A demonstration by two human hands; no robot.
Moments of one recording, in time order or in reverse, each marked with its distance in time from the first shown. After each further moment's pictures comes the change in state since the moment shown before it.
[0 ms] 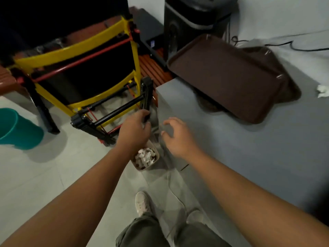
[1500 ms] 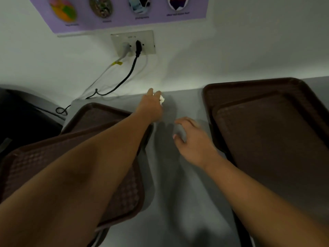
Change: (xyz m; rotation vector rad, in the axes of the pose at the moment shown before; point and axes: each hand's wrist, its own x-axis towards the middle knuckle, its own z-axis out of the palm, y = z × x) left_hand 0.196 0.494 0.359 0.312 -0.583 1.086; right_hand -0.055 0.243 -0.313 -0.030 0.817 0.609
